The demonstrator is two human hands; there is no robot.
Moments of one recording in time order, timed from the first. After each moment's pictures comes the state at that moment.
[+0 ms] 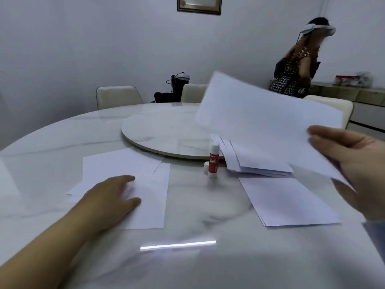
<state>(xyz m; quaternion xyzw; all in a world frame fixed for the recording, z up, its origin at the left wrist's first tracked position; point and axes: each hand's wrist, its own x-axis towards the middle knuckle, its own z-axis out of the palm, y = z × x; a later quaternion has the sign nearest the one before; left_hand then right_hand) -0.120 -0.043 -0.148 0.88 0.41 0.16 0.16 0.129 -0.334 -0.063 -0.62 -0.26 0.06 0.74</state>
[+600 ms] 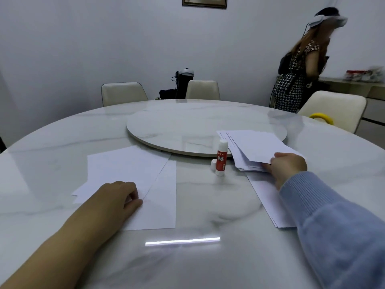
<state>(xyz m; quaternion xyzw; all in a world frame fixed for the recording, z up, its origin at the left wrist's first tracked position) -0.132 -0.056 -0.146 0.91 0.35 0.19 0.11 0.204 -0.213 -0.143 -0.75 -0.05 0.08 0.65</state>
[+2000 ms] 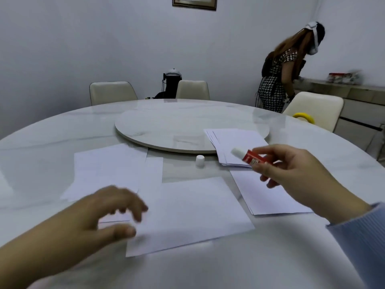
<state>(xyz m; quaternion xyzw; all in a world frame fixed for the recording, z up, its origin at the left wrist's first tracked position) -0.169 -0.129 -0.099 0.94 0.15 0.19 0.26 0.112 -0.315 -0.088 -0.76 -0.40 0.08 0.52</state>
